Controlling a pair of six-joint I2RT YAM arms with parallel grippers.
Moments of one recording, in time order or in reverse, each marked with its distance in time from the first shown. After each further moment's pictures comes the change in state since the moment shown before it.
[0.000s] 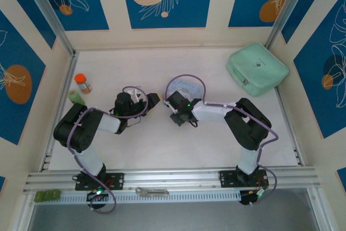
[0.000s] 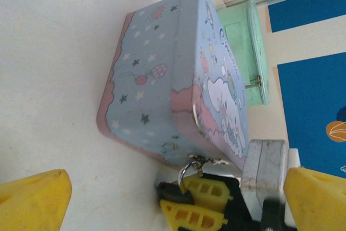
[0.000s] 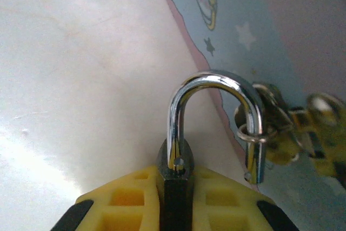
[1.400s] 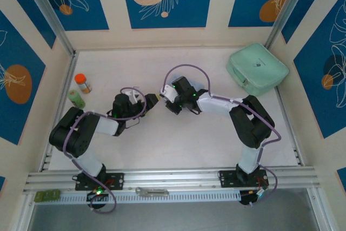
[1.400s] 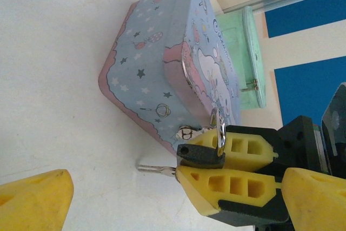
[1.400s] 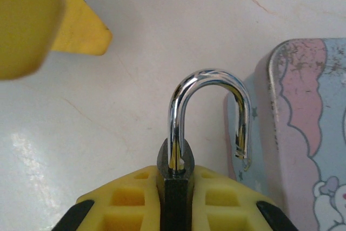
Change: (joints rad) left arm 0.000 -0.071 -0.040 -0.022 -0.023 -0.002; right arm -0.106 -0.006 0.087 0.144 -0.346 -0.309
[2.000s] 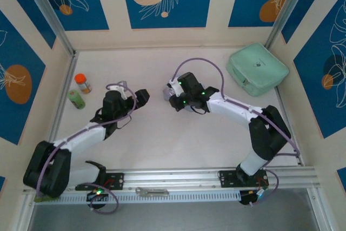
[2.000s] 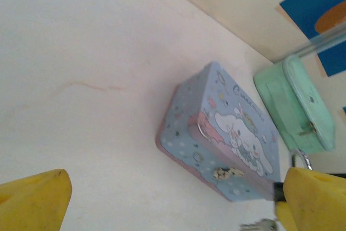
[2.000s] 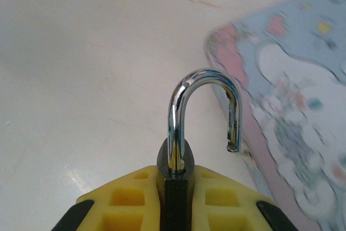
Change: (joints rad) left arm 0.005 -0.463 0.037 -0.541 -0.379 0.299; right arm -0.002 -0.219 -0.017 -0.164 0.058 0.423
